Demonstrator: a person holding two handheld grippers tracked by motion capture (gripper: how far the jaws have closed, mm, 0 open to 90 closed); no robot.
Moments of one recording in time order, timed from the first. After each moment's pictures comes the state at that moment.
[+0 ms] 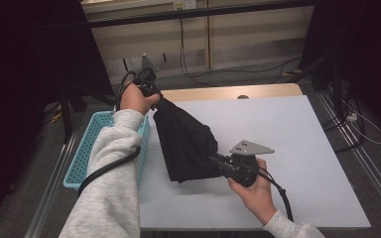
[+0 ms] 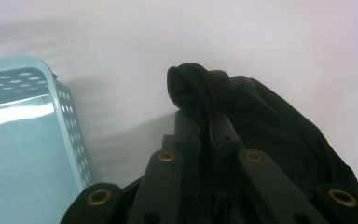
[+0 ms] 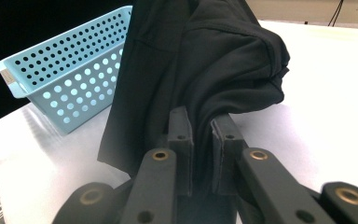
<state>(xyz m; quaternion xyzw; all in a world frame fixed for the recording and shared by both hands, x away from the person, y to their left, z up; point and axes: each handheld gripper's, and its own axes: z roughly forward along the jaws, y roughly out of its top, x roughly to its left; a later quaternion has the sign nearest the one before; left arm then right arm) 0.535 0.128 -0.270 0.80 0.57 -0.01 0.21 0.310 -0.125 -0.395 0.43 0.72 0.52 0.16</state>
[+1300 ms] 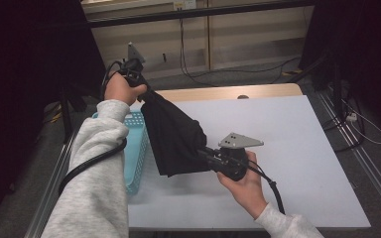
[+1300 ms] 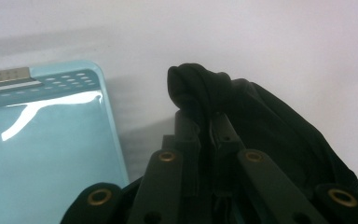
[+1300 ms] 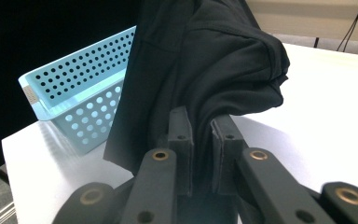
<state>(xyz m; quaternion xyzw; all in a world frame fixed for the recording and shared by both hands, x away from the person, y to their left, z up) 0.539 0.154 -0.236 0.79 0.57 0.00 0.20 0.318 -0.101 -0.371 0.40 0.72 0.54 0.17</state>
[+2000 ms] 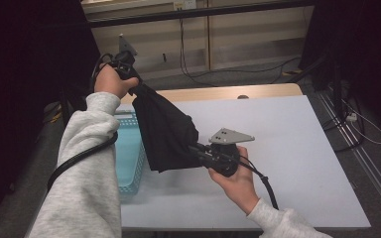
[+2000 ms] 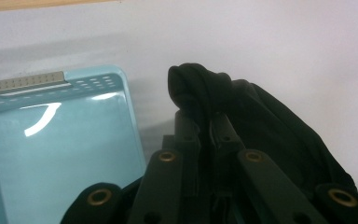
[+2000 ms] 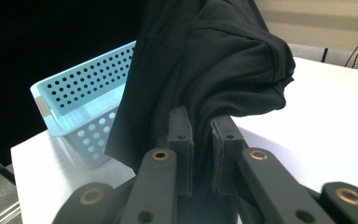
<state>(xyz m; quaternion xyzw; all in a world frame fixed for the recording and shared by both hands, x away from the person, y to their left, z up) 0.543 0.168 -0.215 0.79 0.58 0.01 0.20 0.325 -0.082 -0.359 0.38 0.72 0.55 0.17</state>
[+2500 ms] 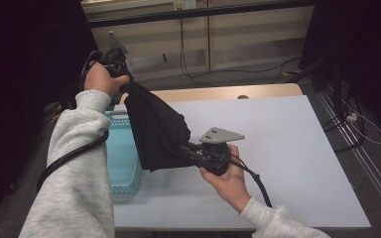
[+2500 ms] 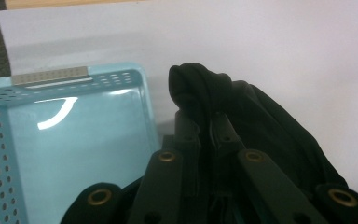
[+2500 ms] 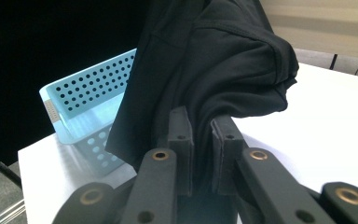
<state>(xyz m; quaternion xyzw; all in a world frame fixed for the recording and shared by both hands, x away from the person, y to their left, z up) 0.543 0.187 -0.205 0.79 0.59 0.01 0.19 0.329 -0.063 -0.354 0.37 0.73 0.55 0.17</state>
